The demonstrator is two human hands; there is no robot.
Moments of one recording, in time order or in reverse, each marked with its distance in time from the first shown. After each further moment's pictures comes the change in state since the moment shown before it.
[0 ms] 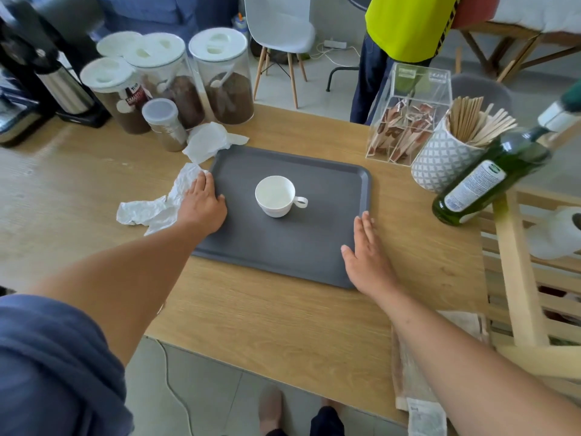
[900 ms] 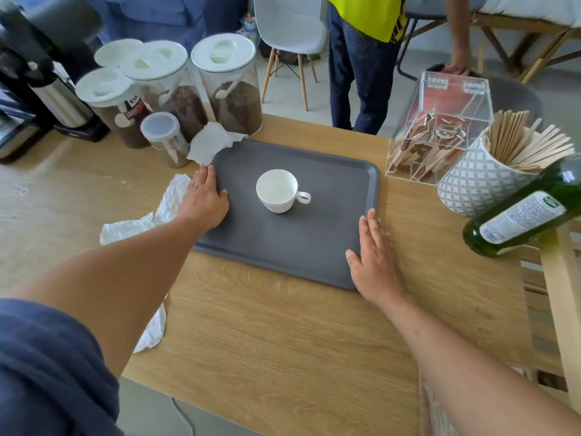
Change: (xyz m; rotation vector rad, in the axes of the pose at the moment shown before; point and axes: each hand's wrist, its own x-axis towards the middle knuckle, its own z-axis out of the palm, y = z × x) left_hand 0.074 -0.008 -0.006 -0.037 0.048 0.012; right_hand 0.062 -0.006 0.013 -0.090 0.081 -0.114
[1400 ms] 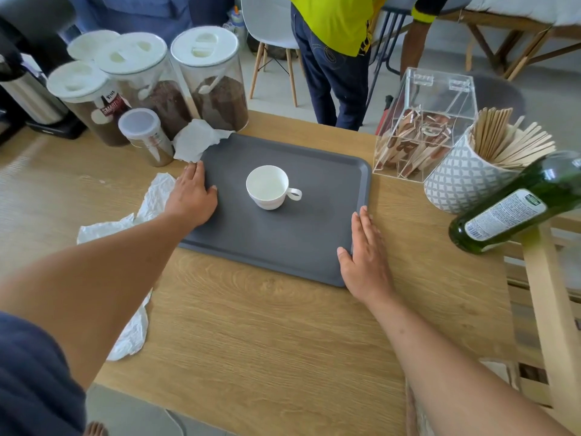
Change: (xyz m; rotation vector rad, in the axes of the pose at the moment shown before) left_hand 0.013 0.001 0.007 -0.002 0.008 0.017; right_hand 0.001 0.000 -0.003 0.058 0.077 0.026
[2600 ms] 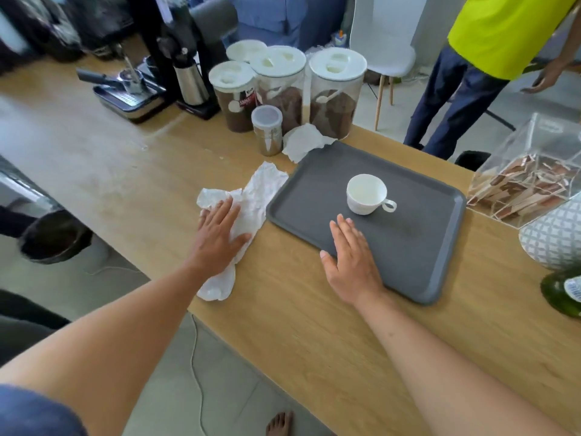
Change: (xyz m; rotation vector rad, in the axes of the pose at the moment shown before) left_hand -0.164 -0.110 -0.025 0.050 0.086 -0.014; right_hand -0.012 -0.128 0.049 0.013 -0.191 -0.406
